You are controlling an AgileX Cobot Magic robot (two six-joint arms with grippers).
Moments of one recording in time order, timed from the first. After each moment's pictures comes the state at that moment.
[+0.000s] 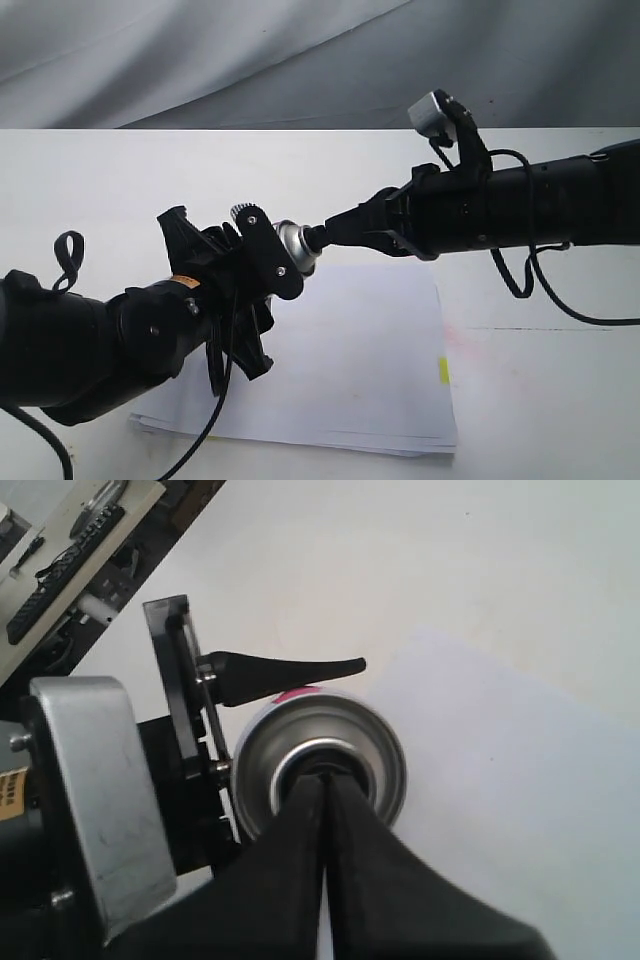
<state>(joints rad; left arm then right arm) -0.69 1.78 -0.71 -1.10 -0.49 1.55 0.04 1.69 -0.87 1.62 0.80 -1.42</state>
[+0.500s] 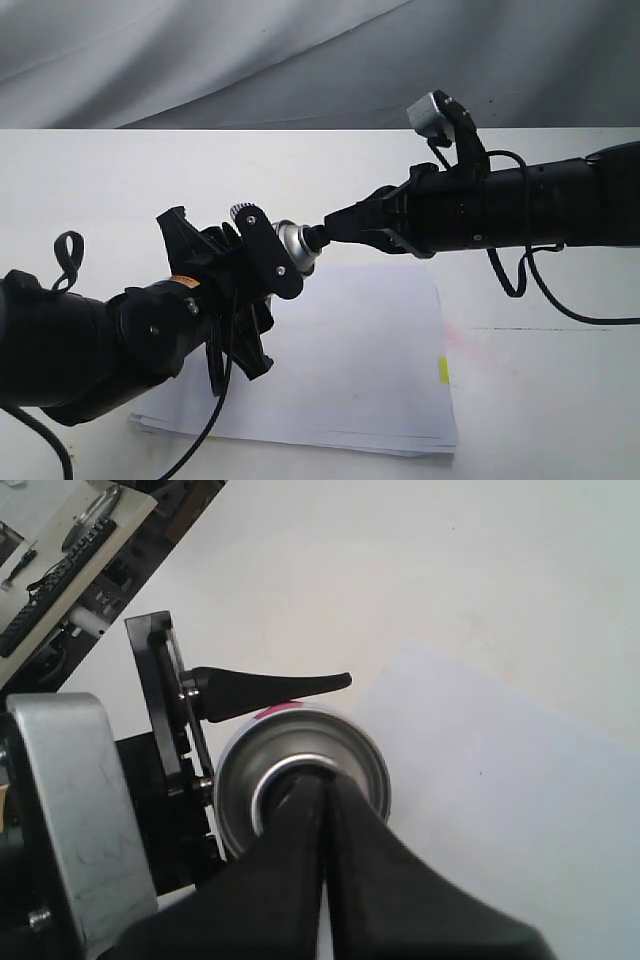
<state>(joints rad) -0.69 1.78 -0.71 -1.11 -0.49 1.55 0.05 1.71 -0.87 1.66 0.79 -1.47</state>
